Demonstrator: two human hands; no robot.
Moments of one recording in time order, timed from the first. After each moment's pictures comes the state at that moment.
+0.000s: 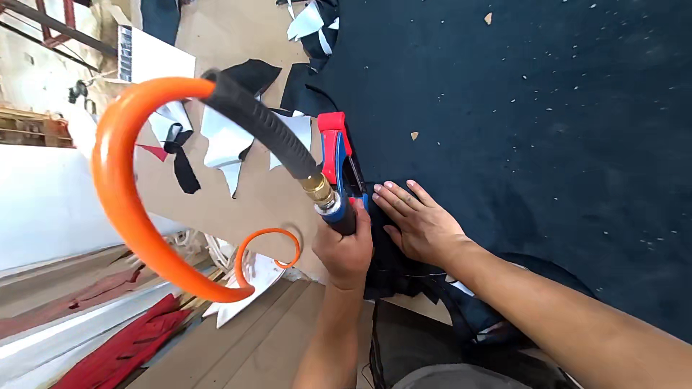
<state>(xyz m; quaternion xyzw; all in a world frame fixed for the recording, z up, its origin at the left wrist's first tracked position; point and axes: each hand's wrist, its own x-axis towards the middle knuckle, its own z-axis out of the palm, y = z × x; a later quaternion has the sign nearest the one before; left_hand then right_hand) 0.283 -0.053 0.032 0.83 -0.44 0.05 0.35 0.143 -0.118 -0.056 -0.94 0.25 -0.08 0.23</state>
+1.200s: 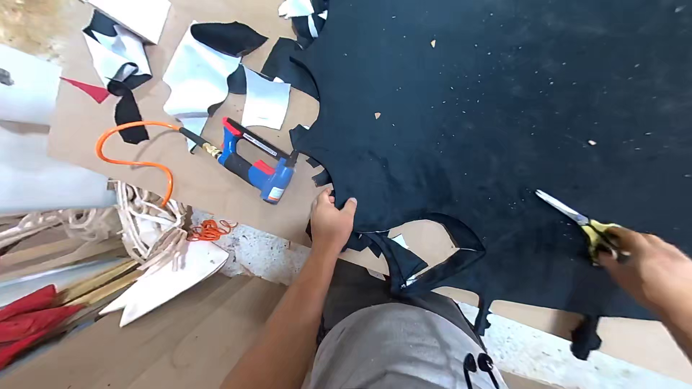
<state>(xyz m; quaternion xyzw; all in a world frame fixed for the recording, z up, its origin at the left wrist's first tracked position) 0.242 -0.015 0.044 0.89 -0.23 -0.36 0.16 -0.285 -0.130 0.046 -0.73 0.64 0.17 0.16</state>
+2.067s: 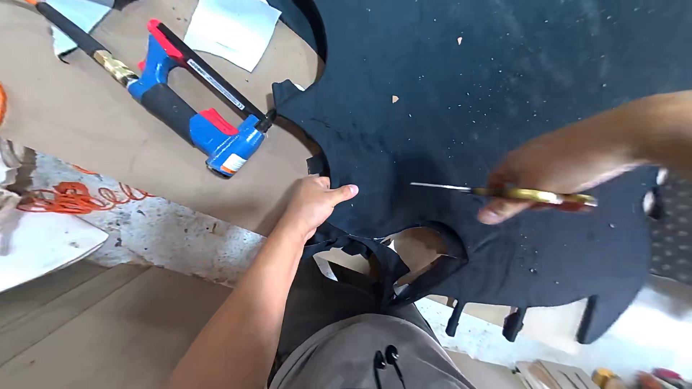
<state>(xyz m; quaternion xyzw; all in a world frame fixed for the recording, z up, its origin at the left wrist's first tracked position) 0.273 -0.011 0.005 0.71 -0.16 -0.60 0.33 0.018 -0.294 0.117 -0.53 0.28 0.63 0.49</state>
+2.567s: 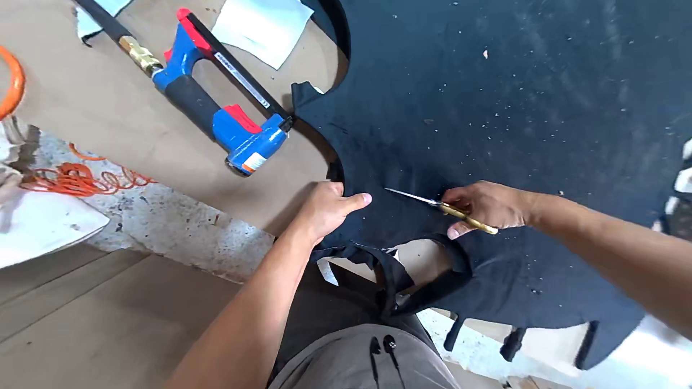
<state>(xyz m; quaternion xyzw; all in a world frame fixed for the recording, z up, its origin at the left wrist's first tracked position) 0.286 -0.004 0.006 0.67 -0.16 -0.63 0.35 0.026 -0.227 0.061 -0.75 0.29 0.43 0.41</state>
